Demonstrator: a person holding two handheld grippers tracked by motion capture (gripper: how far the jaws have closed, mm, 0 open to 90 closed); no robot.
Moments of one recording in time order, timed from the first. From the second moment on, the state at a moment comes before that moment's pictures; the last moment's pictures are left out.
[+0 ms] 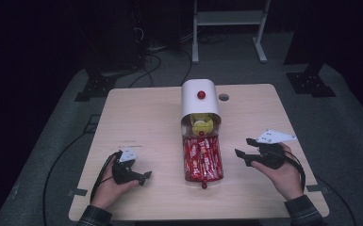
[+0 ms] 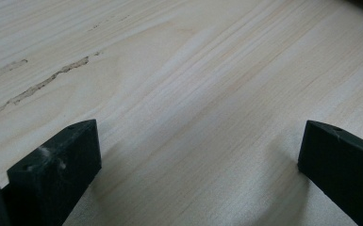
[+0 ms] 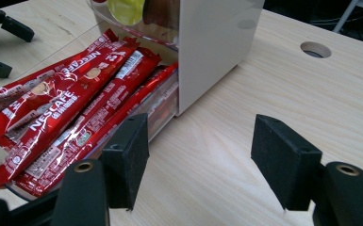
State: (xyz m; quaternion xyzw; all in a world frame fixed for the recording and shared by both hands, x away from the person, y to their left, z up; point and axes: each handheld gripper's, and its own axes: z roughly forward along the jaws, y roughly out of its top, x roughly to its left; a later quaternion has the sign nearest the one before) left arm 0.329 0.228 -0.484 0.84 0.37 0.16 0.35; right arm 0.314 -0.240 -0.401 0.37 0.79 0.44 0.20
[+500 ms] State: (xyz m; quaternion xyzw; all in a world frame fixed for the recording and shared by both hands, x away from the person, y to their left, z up) left arm 0.329 0.228 -0.484 0.84 0.37 0.16 0.35; right arm 0.316 -0.225 -0.401 0.35 0.80 0.44 0.20
